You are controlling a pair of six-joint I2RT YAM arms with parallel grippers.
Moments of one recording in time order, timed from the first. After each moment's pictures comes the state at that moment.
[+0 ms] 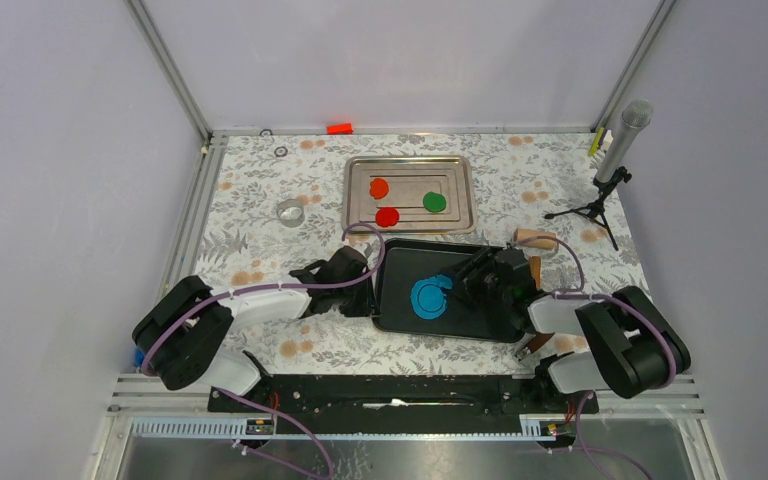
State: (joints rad) left arm -0.79 1.43 0.60 -0.14 0.13 -0.76; right arm 0.40 1.37 0.25 0.48 -0.23 1.31
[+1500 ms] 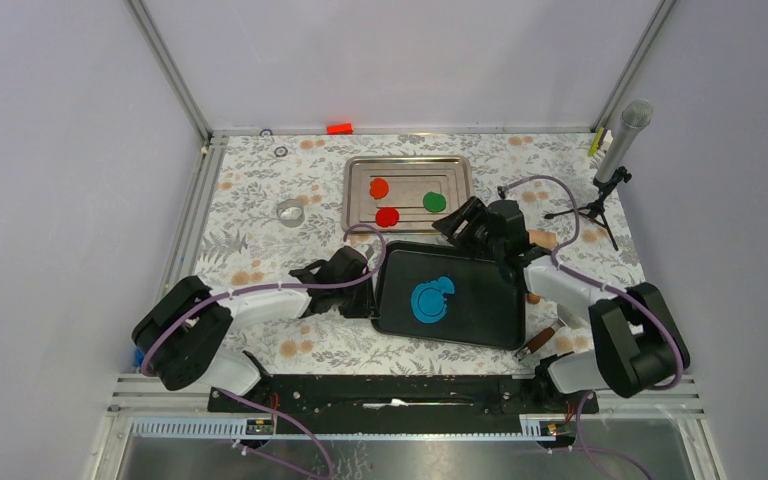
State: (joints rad) left arm -0.79 1.43 0.61 -0.16 0.15 -0.74; right arm 0.40 1.42 0.64 0.26 -0.15 1.05
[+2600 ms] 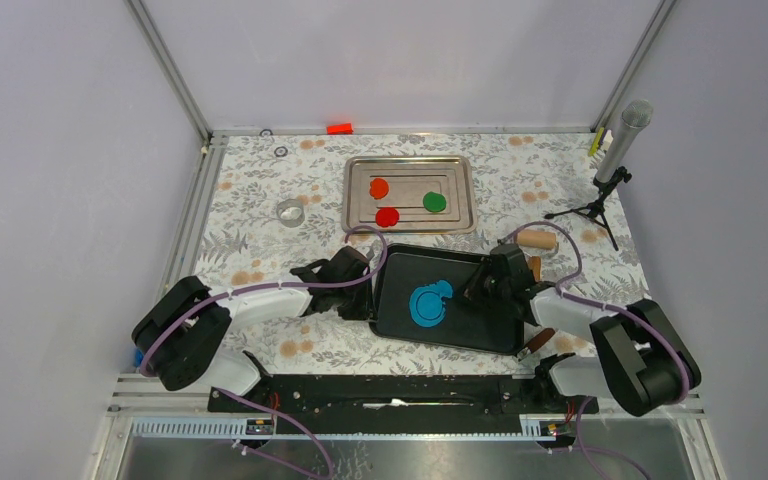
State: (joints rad) left arm -0.80 1.43 0.63 -0.24 0.15 -0.73; right arm 0.41 1.28 0.36 0.07 -0.19 0.96
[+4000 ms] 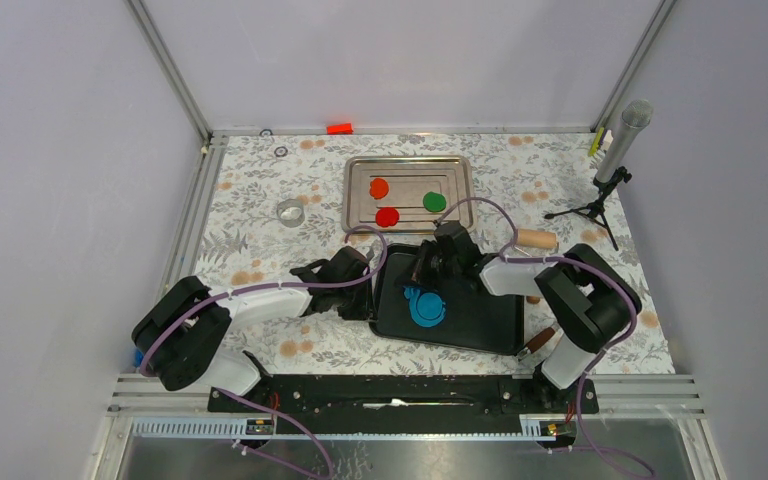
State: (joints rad) left arm -0.80 1.43 0.63 -0.23 0.15 -0.73; right arm 0.66 1.68 0.70 0.25 -0.32 1.06
